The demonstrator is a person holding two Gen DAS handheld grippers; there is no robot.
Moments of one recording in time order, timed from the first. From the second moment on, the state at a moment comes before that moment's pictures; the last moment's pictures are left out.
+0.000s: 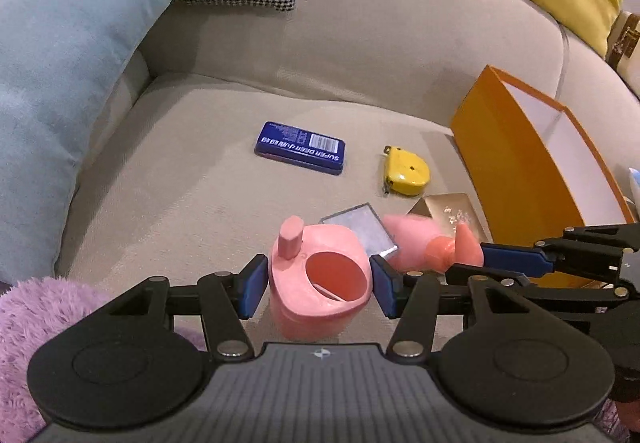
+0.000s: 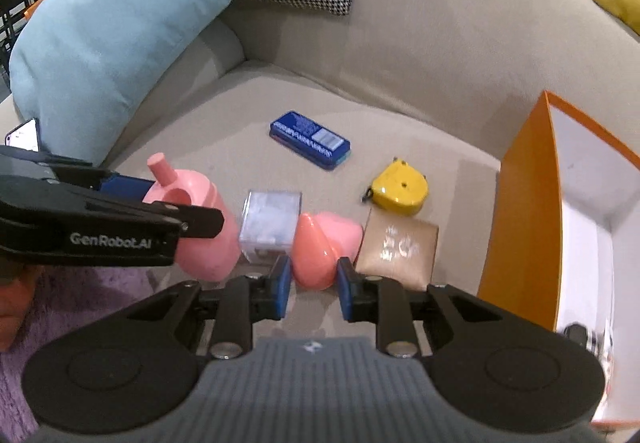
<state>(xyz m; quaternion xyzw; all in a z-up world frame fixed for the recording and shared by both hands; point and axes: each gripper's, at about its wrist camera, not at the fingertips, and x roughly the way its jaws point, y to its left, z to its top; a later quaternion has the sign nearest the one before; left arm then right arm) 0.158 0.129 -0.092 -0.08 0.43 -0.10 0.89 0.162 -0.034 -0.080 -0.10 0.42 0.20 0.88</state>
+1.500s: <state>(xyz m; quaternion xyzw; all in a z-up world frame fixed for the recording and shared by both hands) 0.137 0.116 -0.030 -0.11 0.38 -0.13 0.91 0.144 -0.064 -0.036 -0.04 0.35 0.18 0.92</state>
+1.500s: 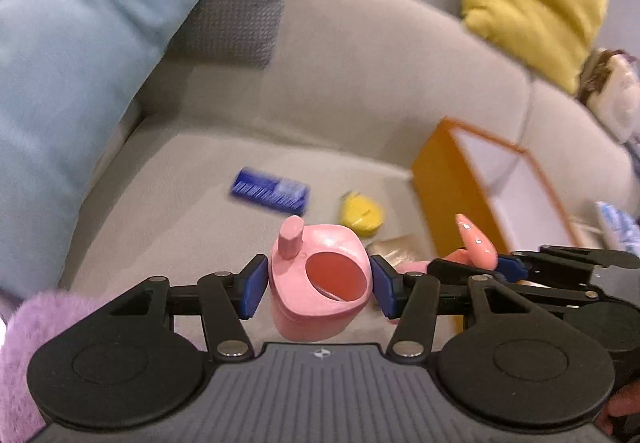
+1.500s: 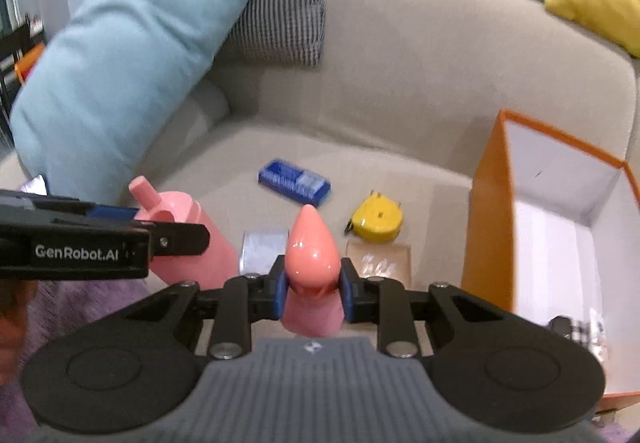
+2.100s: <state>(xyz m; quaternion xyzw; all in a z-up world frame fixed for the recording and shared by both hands) 0.201 -0.039 0.047 -0.04 0.33 -0.34 0.88 0.141 -0.238 0.040 -0.01 0.30 0.07 0.95</state>
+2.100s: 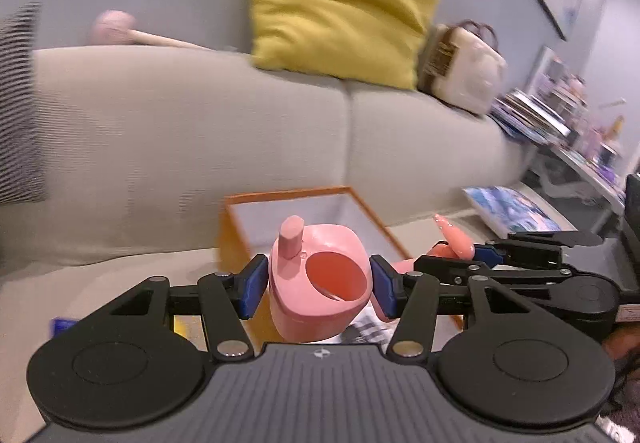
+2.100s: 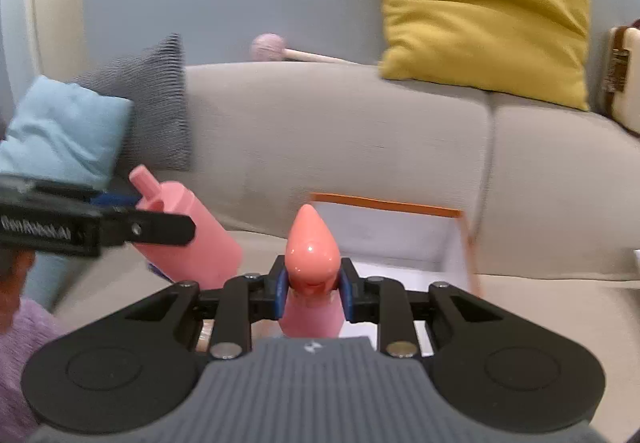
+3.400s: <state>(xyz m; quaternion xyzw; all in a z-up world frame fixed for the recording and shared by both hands) 0.299 -0.174 -0.079 0.42 0.44 -0.45 0.65 0.288 -0.286 -0.094 0.13 0.41 0.09 0.90</state>
